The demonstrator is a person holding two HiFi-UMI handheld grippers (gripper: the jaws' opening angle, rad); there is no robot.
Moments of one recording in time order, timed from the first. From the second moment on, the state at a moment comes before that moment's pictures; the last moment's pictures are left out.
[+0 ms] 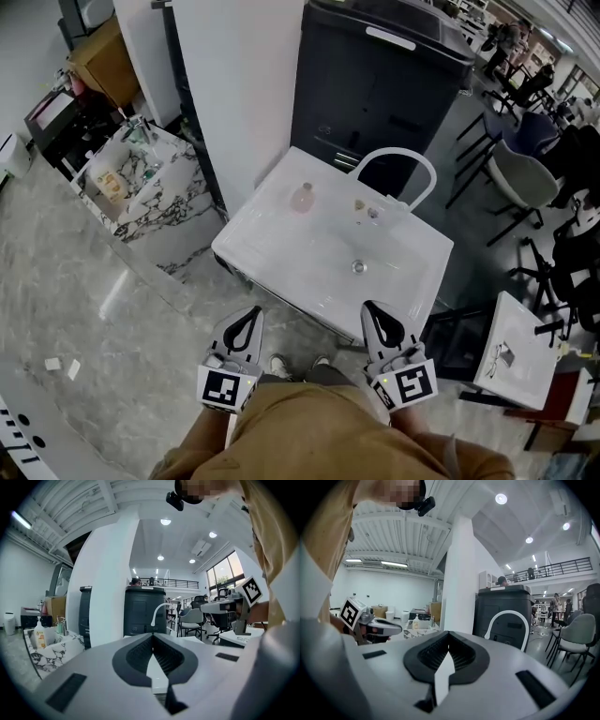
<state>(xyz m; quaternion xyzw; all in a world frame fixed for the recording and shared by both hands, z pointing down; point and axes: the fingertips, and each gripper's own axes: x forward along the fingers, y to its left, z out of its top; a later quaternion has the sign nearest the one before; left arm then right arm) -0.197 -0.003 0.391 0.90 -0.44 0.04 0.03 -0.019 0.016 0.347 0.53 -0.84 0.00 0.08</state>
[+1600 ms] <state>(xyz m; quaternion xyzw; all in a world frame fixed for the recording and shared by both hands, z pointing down) -0.117 -0.141 0.386 0.86 -0.52 0.05 -0.02 0.046 -0.082 0.362 0.48 -0.87 0.03 0.06</state>
